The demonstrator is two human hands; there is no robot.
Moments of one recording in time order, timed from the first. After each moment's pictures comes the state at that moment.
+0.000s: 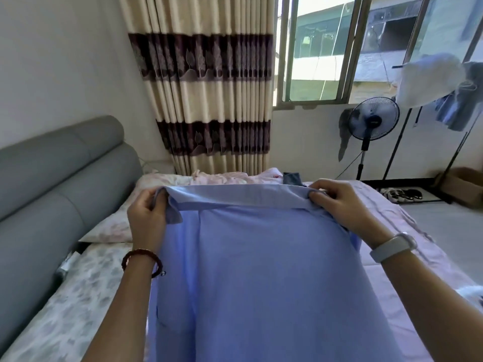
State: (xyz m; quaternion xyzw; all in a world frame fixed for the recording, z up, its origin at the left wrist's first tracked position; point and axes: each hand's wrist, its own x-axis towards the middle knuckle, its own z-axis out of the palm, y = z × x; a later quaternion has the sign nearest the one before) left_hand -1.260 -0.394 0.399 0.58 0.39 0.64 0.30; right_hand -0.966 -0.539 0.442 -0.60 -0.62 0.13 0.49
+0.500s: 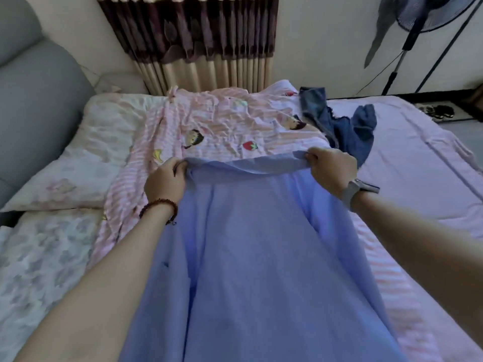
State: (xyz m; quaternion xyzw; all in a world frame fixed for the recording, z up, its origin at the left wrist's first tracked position) left_hand -1.153 -0.109 0.191 0.72 0.61 0.30 0.17; right_hand -0.869 -0.225 0.199 -0.83 -0.53 -0.10 0.16
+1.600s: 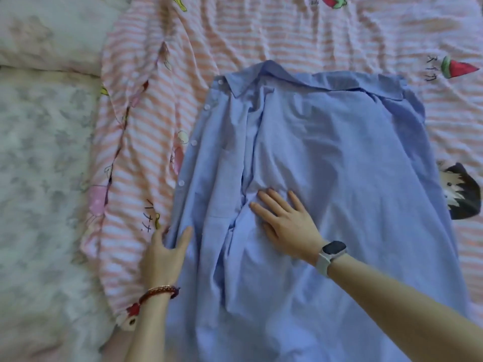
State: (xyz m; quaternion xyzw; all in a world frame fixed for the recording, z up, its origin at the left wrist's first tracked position) left_hand -1.318 -0.266 -0.041 0.45 0.82 0.09 0.35; right_hand -1.066 -0.291 -0.080 -0.61 -0.78 0.15 0.04
